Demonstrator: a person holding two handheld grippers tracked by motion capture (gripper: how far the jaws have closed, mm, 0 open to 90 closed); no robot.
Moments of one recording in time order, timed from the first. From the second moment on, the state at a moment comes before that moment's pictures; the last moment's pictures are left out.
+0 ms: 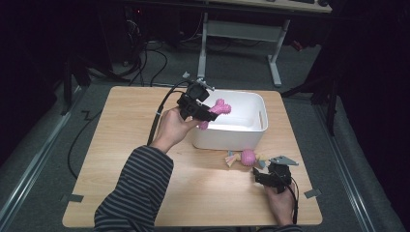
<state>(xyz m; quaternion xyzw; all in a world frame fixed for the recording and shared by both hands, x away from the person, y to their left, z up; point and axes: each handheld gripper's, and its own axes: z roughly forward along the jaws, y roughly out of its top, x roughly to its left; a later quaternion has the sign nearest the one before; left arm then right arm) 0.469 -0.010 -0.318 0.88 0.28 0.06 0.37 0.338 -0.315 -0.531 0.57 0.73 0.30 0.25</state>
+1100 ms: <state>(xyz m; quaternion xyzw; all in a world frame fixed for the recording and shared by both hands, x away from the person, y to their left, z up) 0.509 -0.046 -0.349 0.88 0.31 0.08 0.34 0.338 -0.314 -0.531 0.57 0.73 0.30 0.24</state>
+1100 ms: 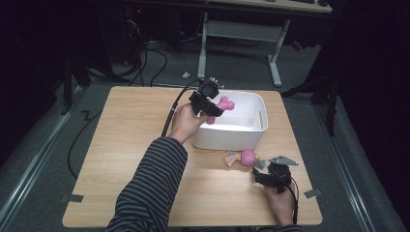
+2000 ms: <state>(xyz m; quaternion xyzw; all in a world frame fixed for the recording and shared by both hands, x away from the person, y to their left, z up) 0.516 -0.073 -0.382 0.89 0.31 0.08 0.31 0.337 -0.314 -0.531 0.56 0.73 0.30 0.24</state>
